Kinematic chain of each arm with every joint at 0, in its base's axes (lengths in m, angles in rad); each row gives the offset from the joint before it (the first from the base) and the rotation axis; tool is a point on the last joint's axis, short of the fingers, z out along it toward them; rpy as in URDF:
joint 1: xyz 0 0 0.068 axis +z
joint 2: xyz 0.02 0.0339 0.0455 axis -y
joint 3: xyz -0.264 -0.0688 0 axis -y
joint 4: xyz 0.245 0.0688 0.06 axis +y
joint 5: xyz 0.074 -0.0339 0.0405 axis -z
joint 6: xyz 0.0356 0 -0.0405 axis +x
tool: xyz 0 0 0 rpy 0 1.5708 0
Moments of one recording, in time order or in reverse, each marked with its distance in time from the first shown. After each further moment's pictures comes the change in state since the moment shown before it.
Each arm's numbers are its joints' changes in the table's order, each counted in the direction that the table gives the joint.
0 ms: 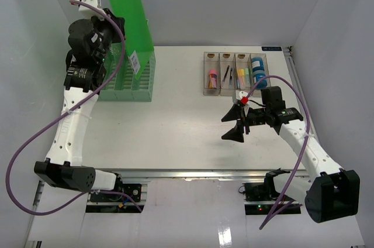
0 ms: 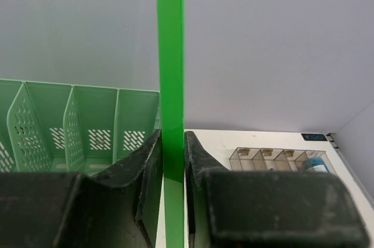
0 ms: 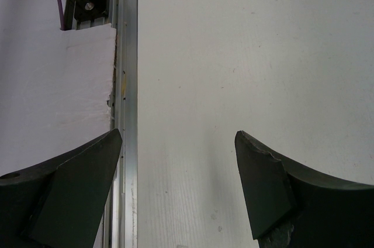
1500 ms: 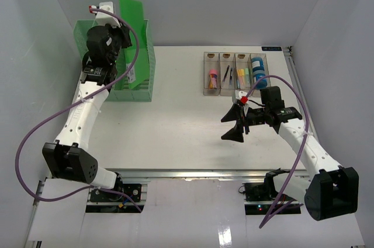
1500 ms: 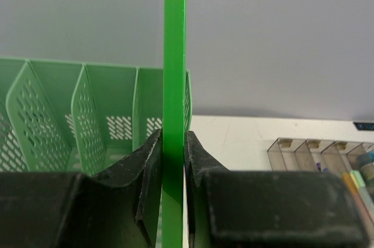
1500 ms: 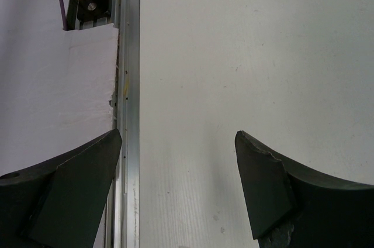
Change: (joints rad) left arm -0.002 -0.071 -0.154 -0.177 -0.051 0.080; right arm 0.000 -0.016 0.000 0.000 -0.008 0.000
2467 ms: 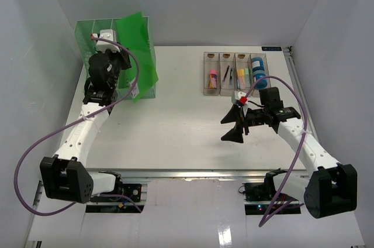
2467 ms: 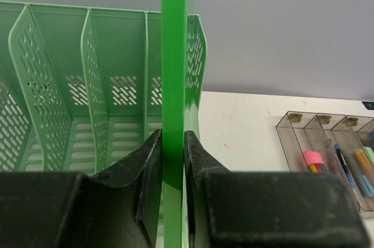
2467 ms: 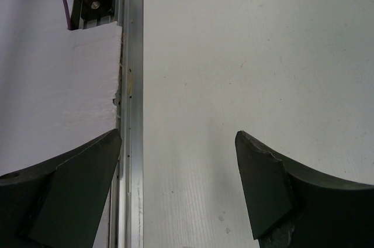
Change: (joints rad) left arm 0.024 0.175 -0.428 -0.234 0.027 -0.004; right arm -0.001 -0.022 -0.013 0.000 -0.008 0.000
